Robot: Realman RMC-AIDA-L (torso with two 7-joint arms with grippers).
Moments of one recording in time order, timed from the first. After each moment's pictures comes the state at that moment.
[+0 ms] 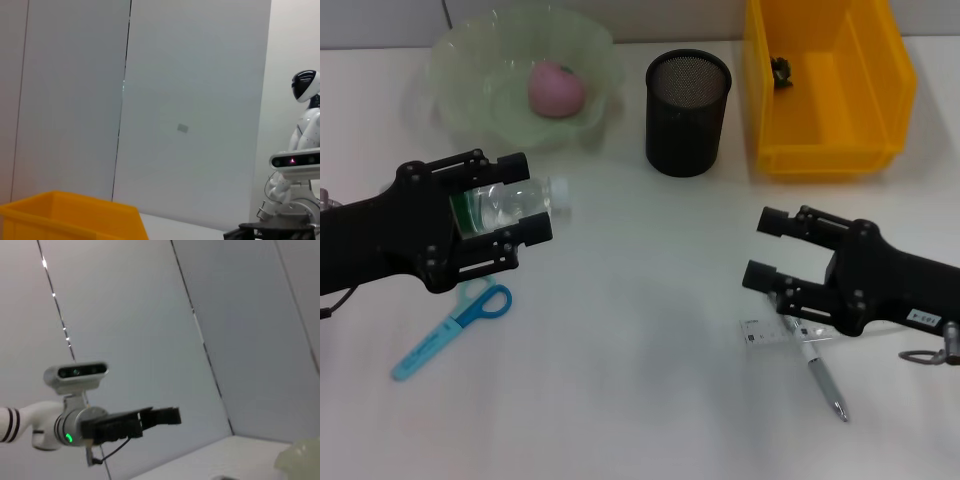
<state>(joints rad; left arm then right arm) -0.31 -2.05 0.86 0.79 1.61 1.79 -1.24 0.33 2.08 -0.95 -0.46 -1.53 -1.71 1.09</state>
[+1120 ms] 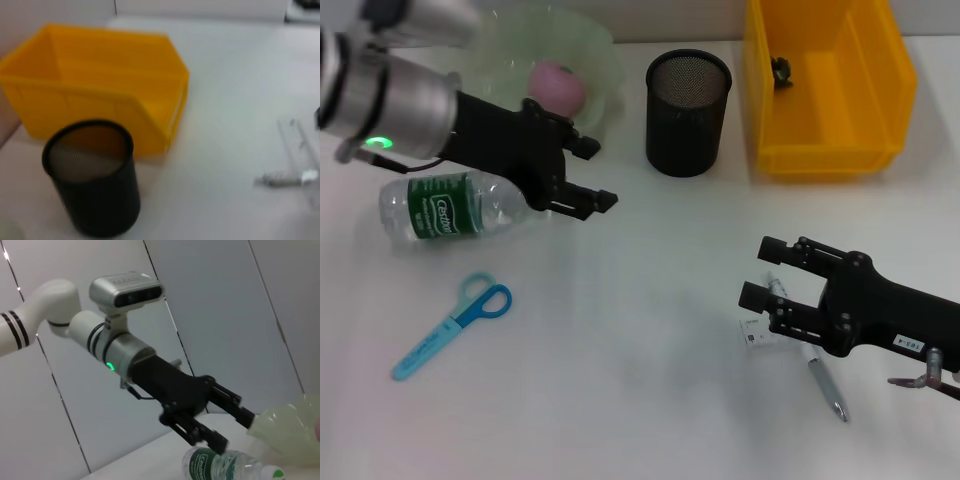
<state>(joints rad) -0.69 -2.07 1.11 1.10 2.29 1.48 -1.76 0.32 2.08 -0.94 -0.34 -1.54 -1.63 1.03</state>
